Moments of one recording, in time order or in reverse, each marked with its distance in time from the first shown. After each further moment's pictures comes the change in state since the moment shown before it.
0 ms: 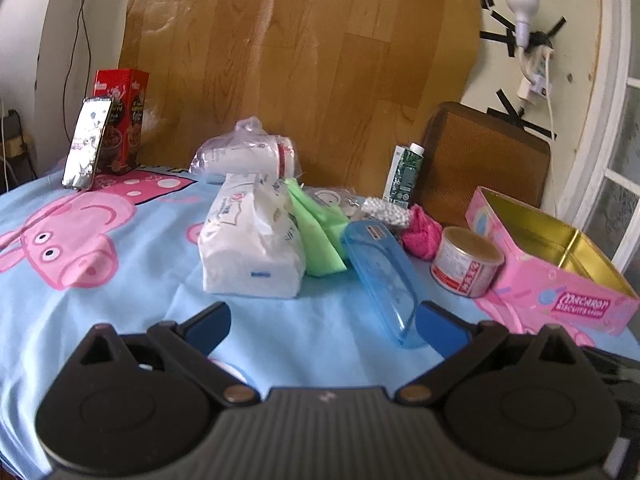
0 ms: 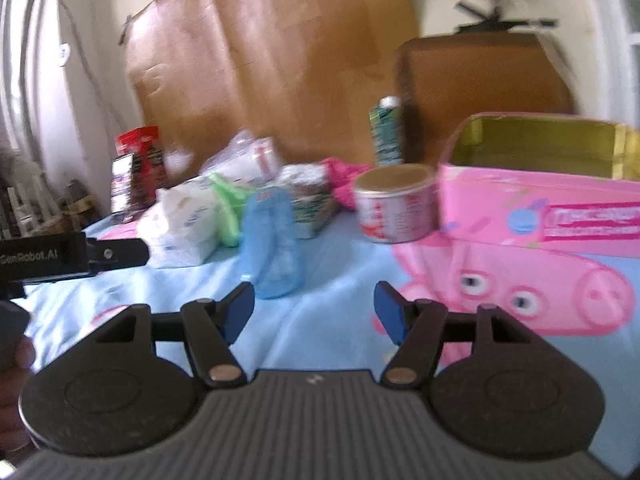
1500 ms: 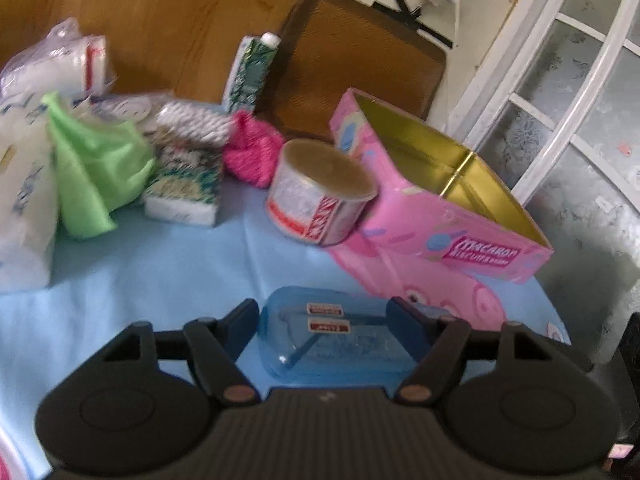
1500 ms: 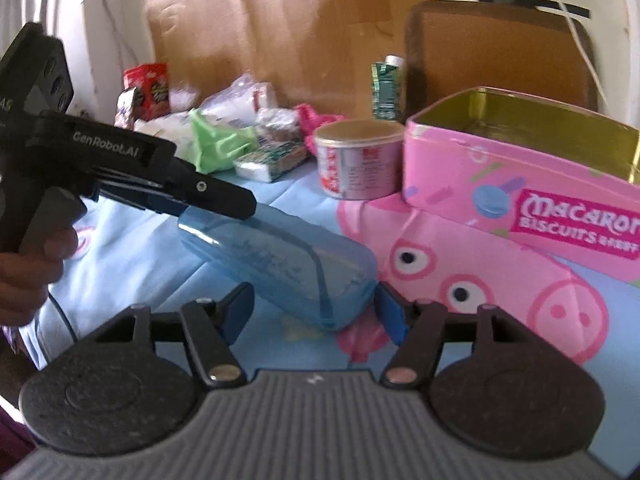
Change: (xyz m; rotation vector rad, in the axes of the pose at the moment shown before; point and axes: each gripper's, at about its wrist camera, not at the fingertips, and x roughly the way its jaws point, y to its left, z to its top) left arm 0.108 -0.081 0.009 0.070 0.299 -0.415; right arm 0.001 -0.071 -0.001 -0.137 0.127 0.011
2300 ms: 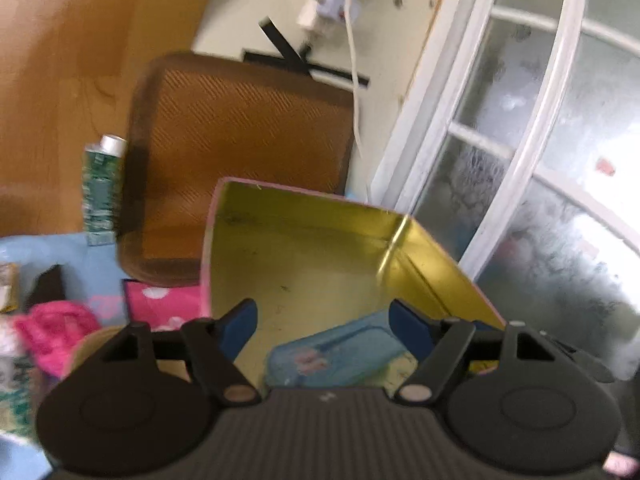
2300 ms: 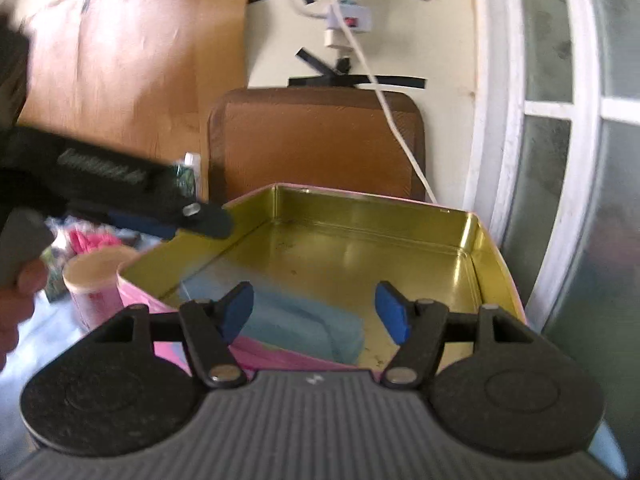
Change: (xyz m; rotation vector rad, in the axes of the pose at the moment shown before) left arm 0.083 -0.105 0.097 0.158 -0.151 -0.083; right arm -0.034 -0.126 0.053 0.051 -0.232 -0.389
